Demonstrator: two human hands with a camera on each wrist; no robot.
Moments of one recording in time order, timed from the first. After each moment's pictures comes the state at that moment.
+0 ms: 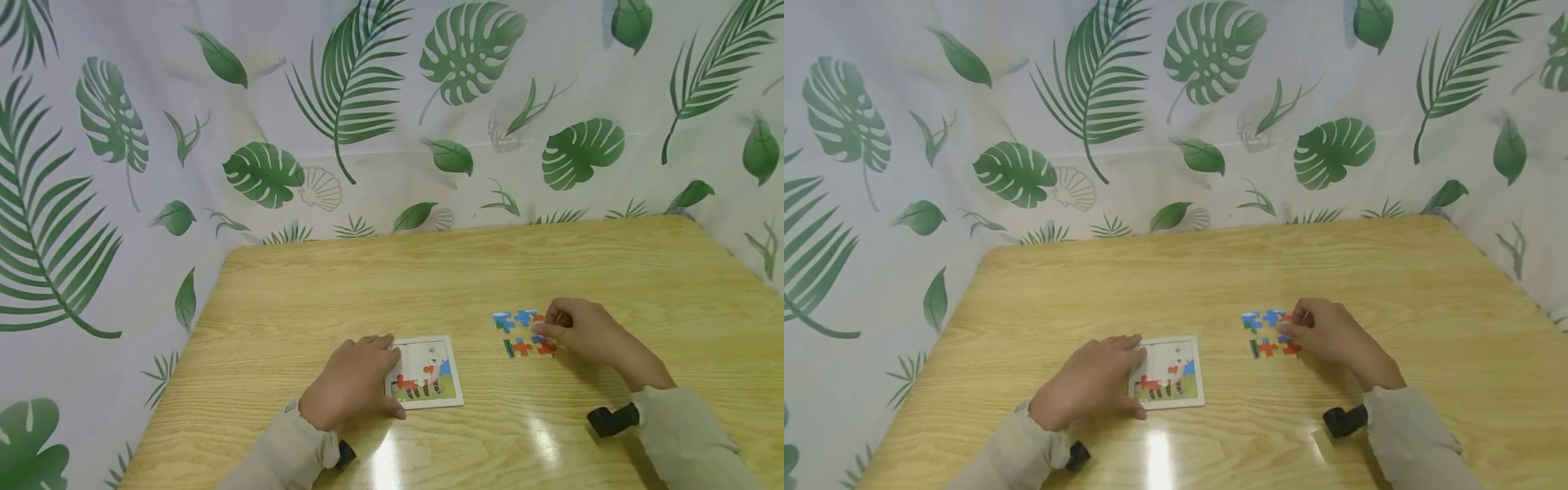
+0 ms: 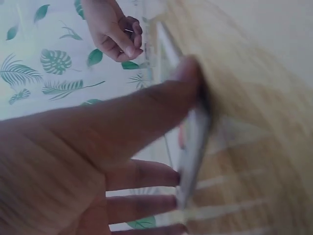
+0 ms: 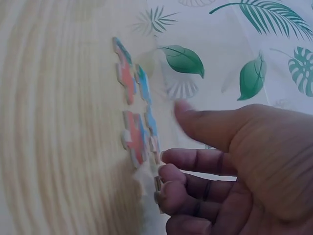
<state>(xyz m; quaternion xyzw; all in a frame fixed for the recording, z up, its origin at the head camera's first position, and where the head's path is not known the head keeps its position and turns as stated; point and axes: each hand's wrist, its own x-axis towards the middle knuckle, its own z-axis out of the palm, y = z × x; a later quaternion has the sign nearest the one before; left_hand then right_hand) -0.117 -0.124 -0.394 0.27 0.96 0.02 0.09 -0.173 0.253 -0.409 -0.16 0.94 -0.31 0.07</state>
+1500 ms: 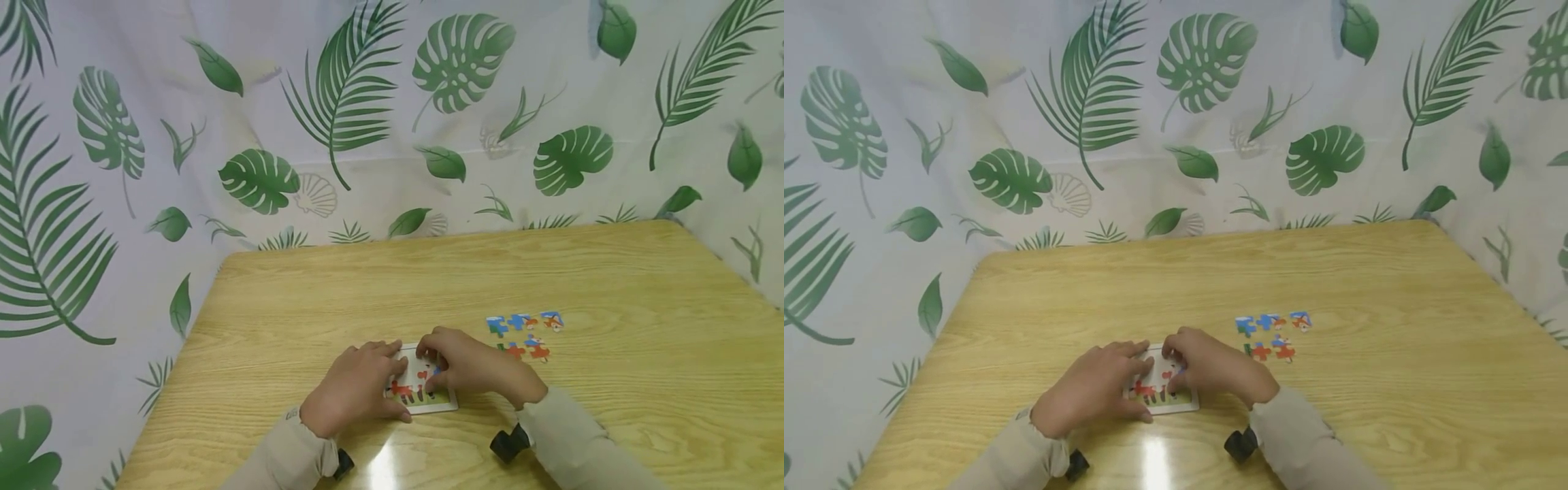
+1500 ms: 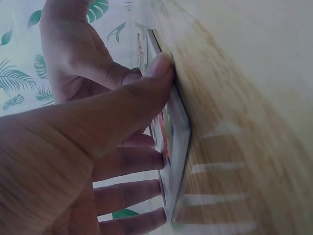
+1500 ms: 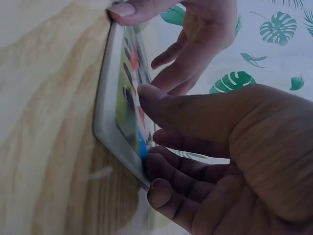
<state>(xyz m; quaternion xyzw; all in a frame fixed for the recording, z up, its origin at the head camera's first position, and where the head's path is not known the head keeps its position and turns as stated) -0.115 -0.118 -0.398 0.31 0.95 0.04 0.06 -0.159 0.106 -0.404 -0.35 0.87 -0.30 0.17</state>
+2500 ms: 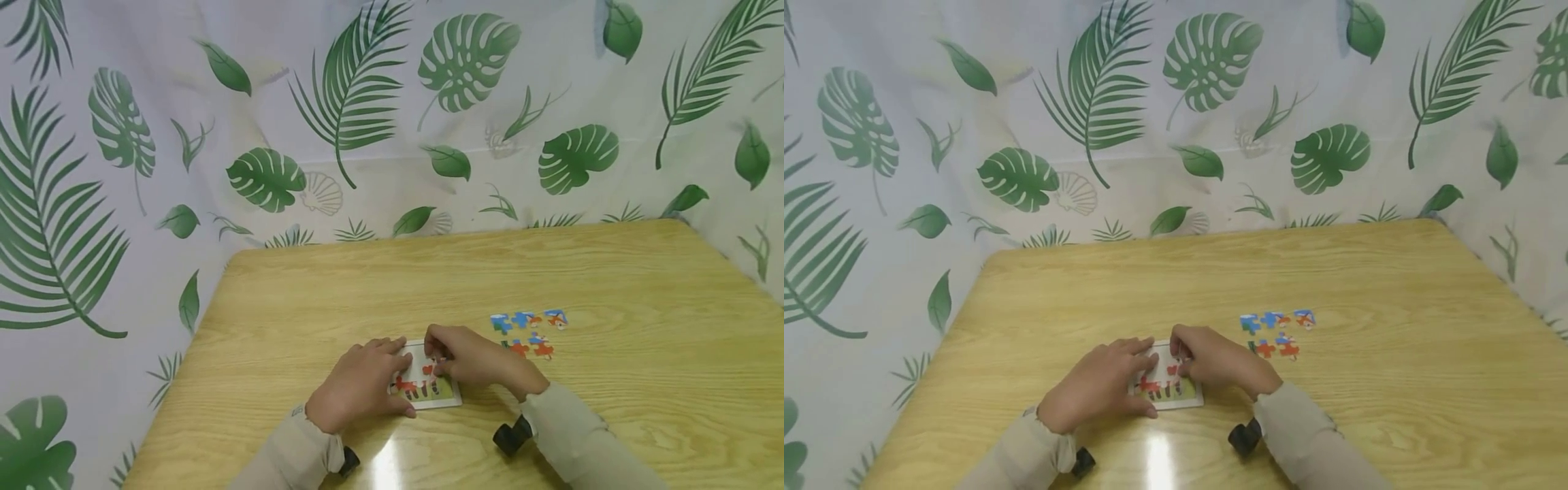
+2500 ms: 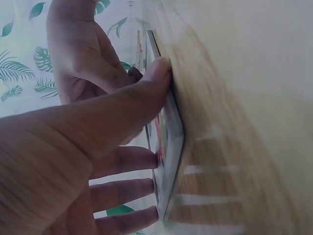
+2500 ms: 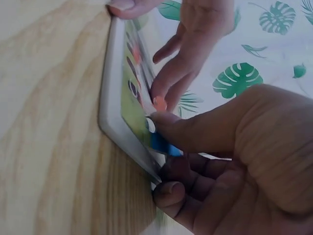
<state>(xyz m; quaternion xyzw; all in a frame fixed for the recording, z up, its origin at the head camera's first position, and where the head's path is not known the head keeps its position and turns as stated) -0.113 -0.119 -0.398 0.30 0.95 0.06 0.07 -0.162 0.107 -0.409 -0.33 0.86 -0.34 0.19</state>
